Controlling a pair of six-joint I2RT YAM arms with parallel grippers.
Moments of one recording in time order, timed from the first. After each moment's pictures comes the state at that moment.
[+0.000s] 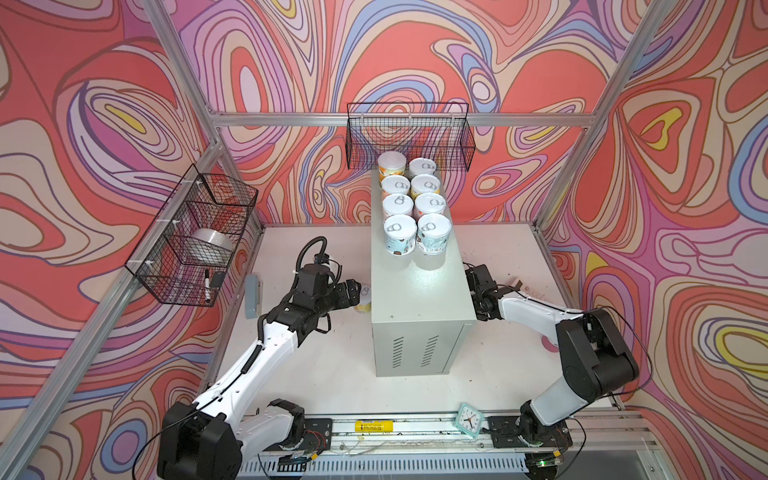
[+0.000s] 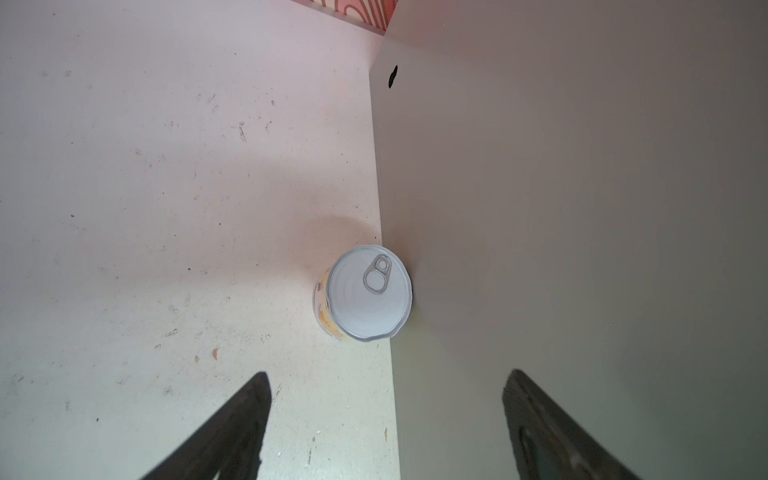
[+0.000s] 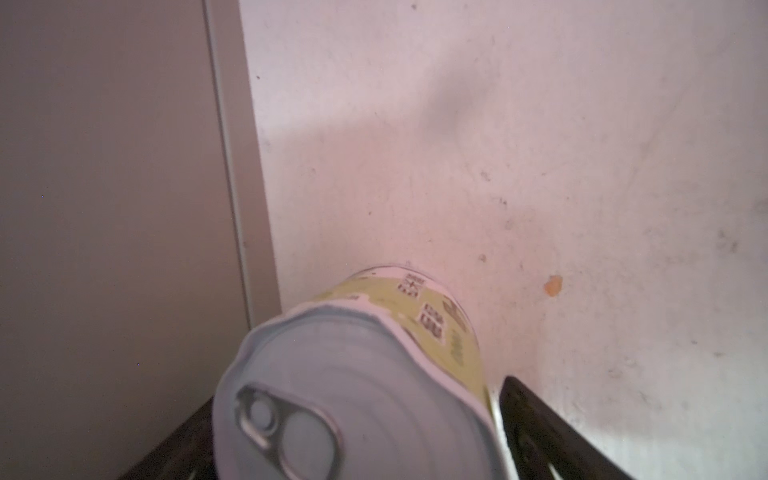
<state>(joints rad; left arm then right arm) -0.33 1.13 0.83 -0.36 0.07 -0.50 0.34 1.63 0.90 -0.33 -0.05 0.55</state>
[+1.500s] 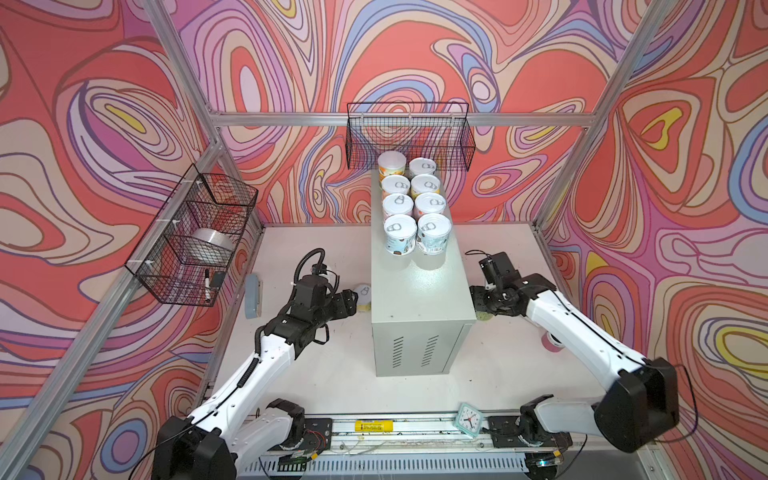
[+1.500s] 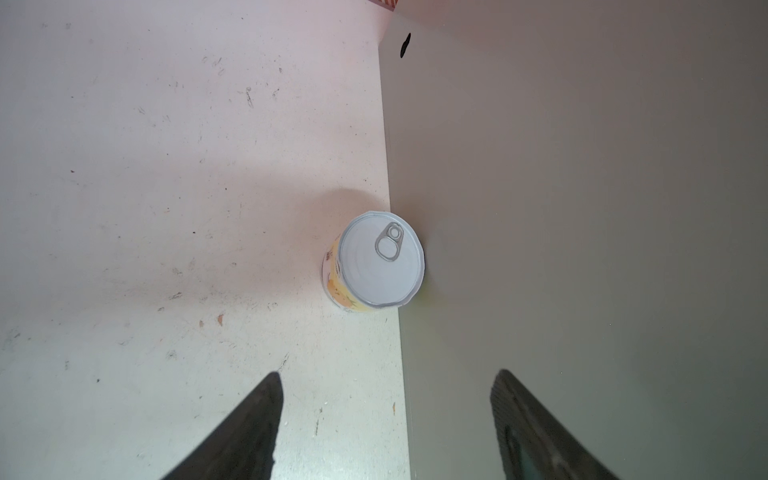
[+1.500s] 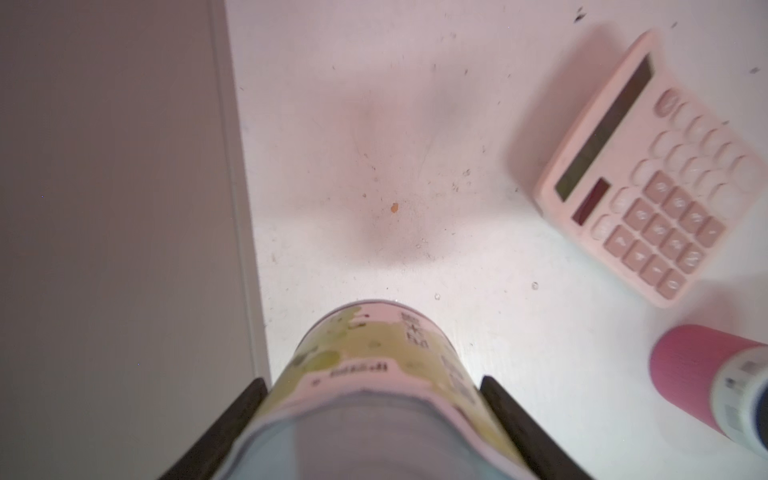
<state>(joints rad) -0.33 1.04 0.74 -0.37 0.06 -0.51 0.35 1.29 1.14 -0.94 0.13 0.44</state>
